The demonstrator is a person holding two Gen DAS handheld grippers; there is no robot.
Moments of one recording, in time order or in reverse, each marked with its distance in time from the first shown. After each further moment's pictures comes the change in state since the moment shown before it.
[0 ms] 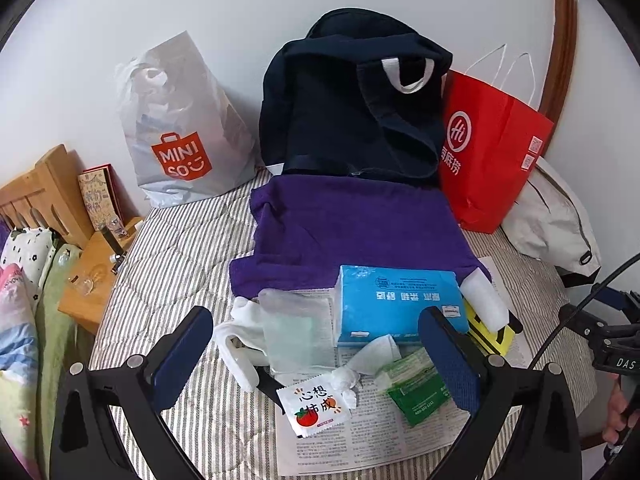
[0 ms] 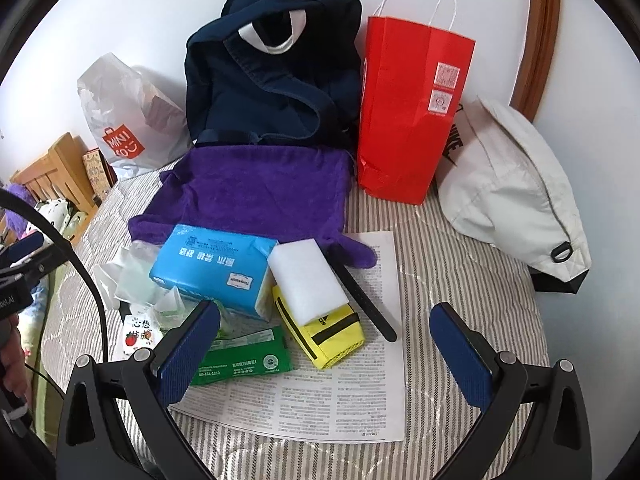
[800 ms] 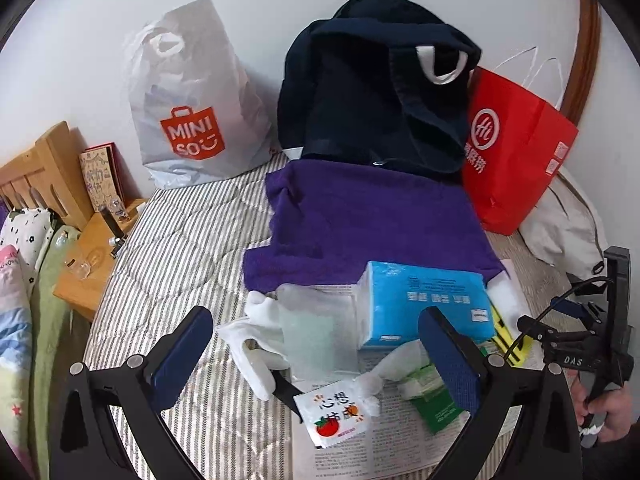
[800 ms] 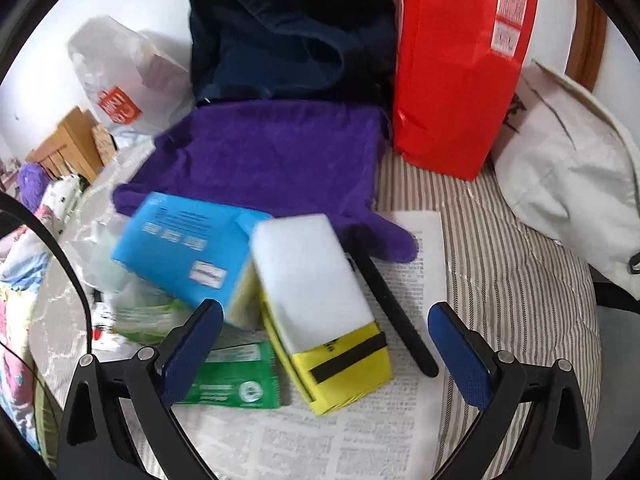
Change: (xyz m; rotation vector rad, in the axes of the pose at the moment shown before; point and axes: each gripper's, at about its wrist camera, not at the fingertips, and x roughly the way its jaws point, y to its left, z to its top) left arm 0.030 0.031 0.002 -0.053 0.042 0.001; right arm 0.107 -0.007 -0.004 -0.048 0.085 0.099
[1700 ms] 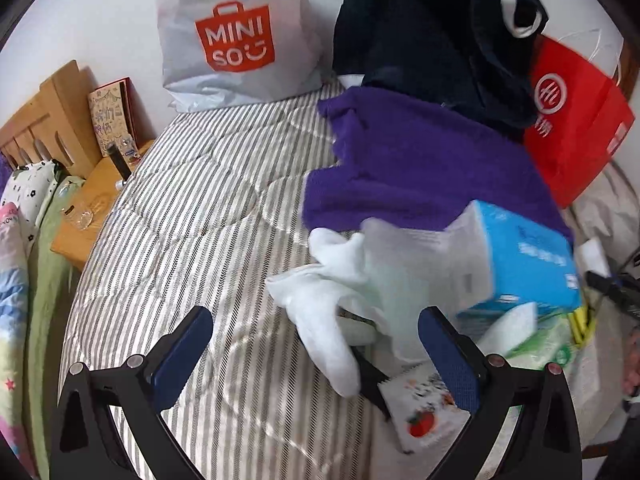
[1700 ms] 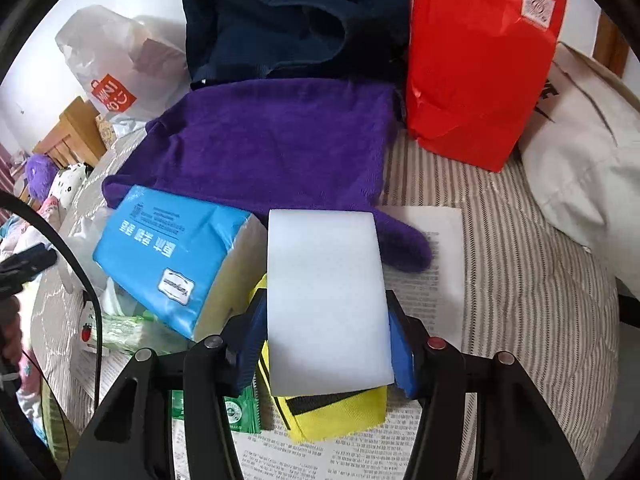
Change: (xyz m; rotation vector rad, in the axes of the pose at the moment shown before) left arm 0.077 0.063 -0.039 -0.066 0.149 0.048; right arm 0.033 -0.016 0.015 -0.013 0.057 0.063
